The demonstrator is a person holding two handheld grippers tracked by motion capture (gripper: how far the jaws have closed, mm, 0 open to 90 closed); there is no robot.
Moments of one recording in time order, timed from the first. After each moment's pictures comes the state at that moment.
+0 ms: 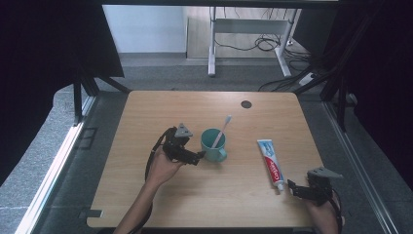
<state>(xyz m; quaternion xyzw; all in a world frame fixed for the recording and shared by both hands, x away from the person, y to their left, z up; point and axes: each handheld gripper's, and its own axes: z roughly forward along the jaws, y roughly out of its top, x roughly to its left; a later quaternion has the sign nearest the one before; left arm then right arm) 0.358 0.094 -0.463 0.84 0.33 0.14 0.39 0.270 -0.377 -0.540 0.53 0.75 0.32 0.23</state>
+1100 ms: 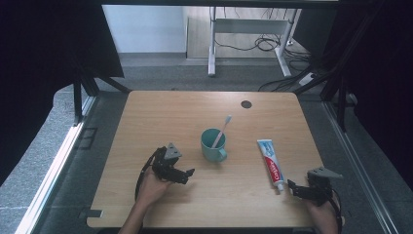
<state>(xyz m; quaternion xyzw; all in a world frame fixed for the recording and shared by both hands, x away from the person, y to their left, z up) 0.316 0.123 -0.508 0.85 0.34 0.15 0.37 0.270 -0.377 -0.540 0.53 0.75 0.32 0.23</state>
